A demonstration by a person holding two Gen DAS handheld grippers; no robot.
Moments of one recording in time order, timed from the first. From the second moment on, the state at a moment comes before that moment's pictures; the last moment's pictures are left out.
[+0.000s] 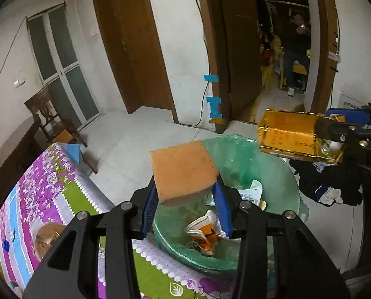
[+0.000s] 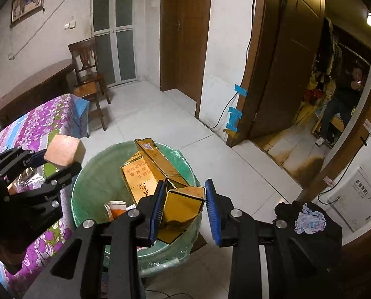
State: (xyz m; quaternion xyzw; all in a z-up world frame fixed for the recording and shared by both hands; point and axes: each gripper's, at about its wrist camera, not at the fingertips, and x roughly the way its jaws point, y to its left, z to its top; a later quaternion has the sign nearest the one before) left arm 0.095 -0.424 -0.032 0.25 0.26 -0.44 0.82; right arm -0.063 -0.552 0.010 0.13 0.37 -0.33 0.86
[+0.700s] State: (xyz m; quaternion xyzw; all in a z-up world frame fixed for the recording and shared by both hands) left arm 0.104 -0.426 -0.041 0.23 0.29 -0.47 0.80; right arm -0.053 -0.556 -0.003 0.13 0.37 -0.34 0.85
